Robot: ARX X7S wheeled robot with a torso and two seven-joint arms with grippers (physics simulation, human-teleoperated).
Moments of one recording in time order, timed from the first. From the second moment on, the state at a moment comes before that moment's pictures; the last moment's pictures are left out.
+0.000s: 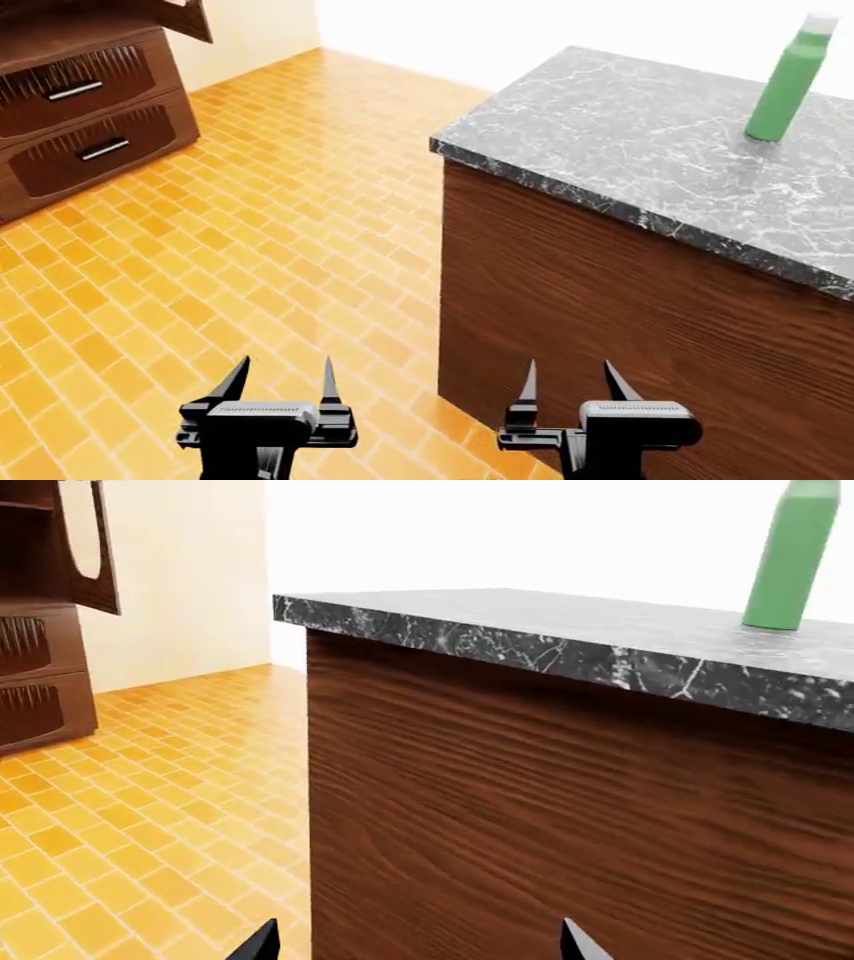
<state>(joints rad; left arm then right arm) -0.01 -0.26 0.29 0.01 -0.25 0.10 -0.27 0.02 0.25 -0.30 0.01 0.18 -0.04 0.35</state>
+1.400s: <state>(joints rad) -0.28 -0.45 0.13 0.65 -0.65 -0.66 -0.47 0.23 0.38 -0.30 -0.62 0.40 0.67 0.37</state>
